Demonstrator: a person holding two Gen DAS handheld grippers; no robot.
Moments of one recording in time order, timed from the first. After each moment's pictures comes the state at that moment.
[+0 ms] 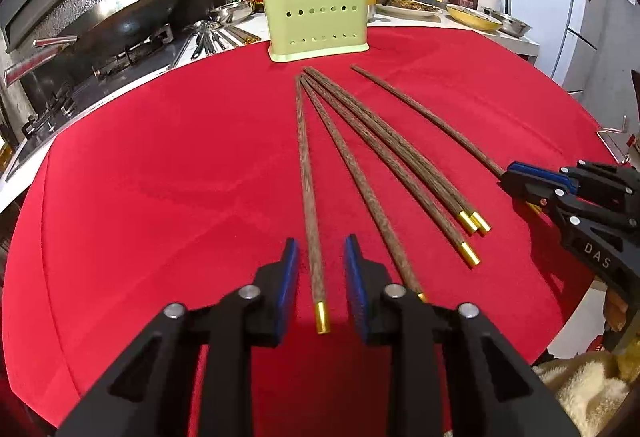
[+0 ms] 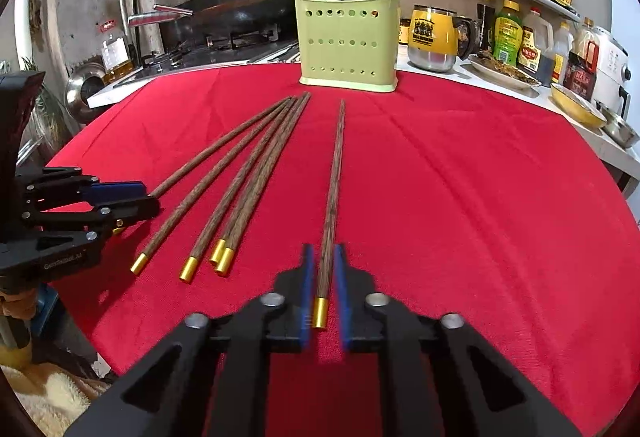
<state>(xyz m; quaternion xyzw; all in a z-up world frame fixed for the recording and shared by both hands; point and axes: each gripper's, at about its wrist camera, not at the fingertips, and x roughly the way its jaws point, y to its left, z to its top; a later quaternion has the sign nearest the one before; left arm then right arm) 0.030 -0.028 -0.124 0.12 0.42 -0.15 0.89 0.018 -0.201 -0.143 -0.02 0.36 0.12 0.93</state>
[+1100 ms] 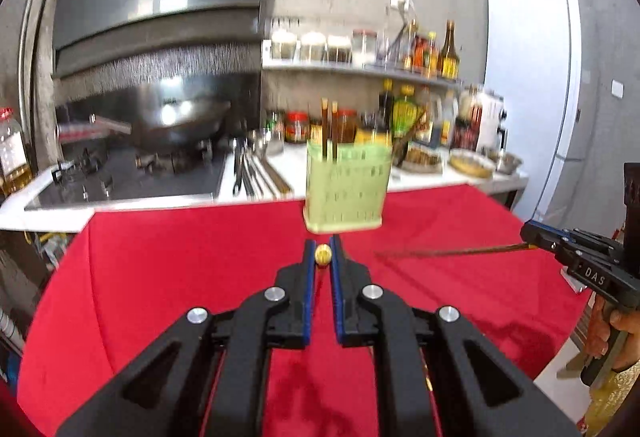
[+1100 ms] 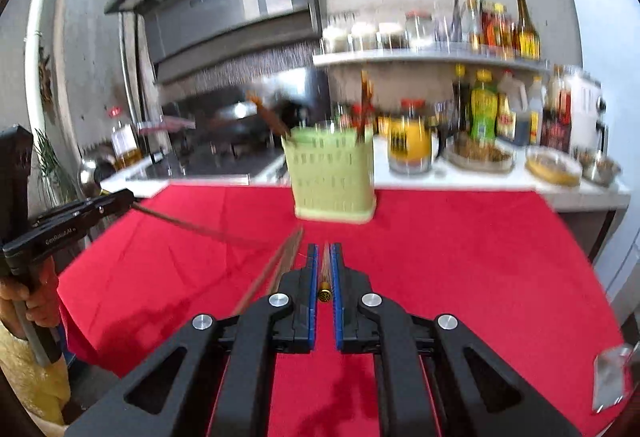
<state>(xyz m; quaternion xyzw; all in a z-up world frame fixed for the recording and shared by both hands) 0.019 0.012 0.012 0.02 0.23 -0.15 0.96 0.007 -0.237 -0.013 0.04 0.21 0.12 0.97</state>
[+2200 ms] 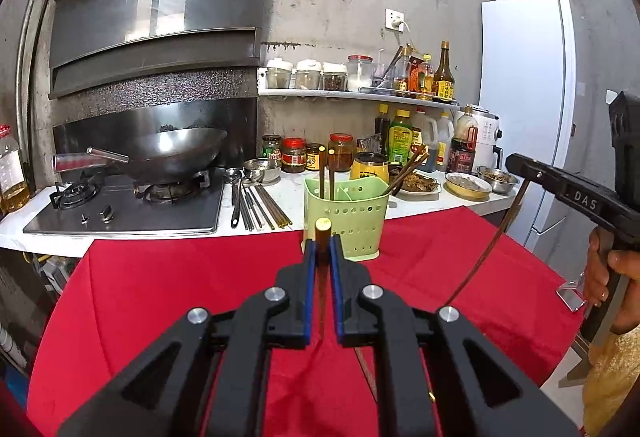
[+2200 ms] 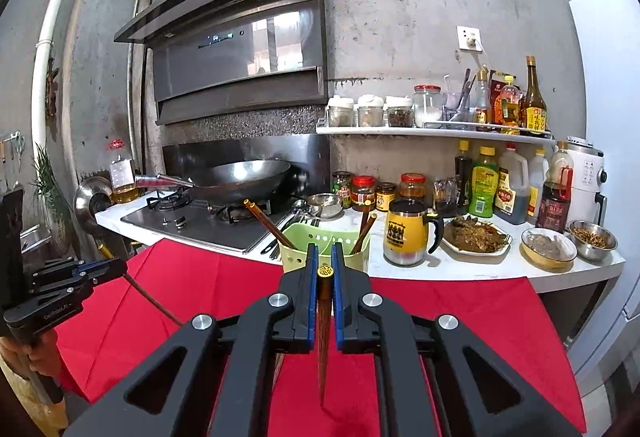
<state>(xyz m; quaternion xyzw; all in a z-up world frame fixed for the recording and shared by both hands) 0.028 0.012 0.035 0.02 0.20 -0.16 0.97 0.048 -0.238 0.051 0.02 0.15 0.12 0.98</state>
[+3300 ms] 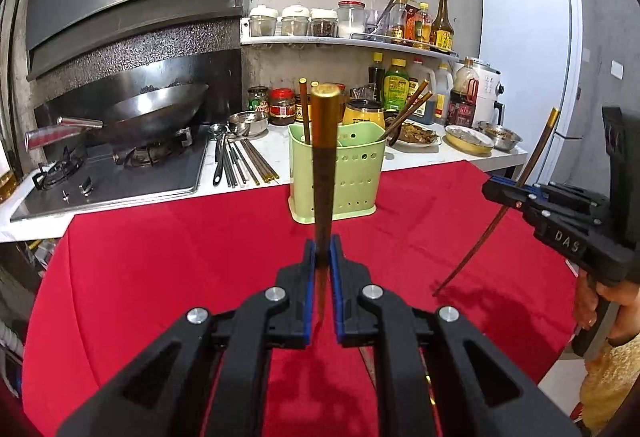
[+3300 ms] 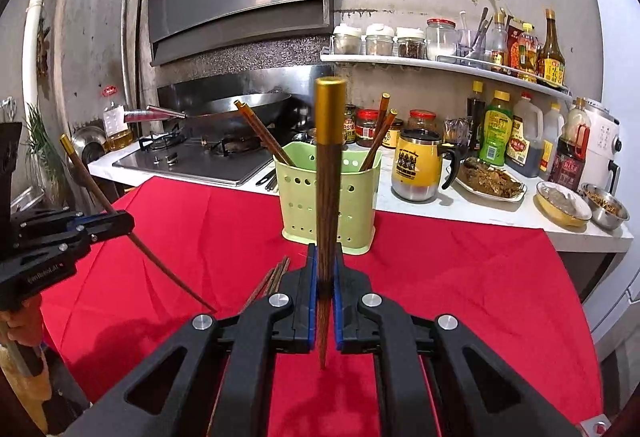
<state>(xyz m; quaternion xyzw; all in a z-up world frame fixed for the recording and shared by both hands) 0.062 -0.010 0.002 0.04 0.28 -0.17 0.94 0.072 -0.219 -0.012 -0.01 0.24 0.12 0.96</state>
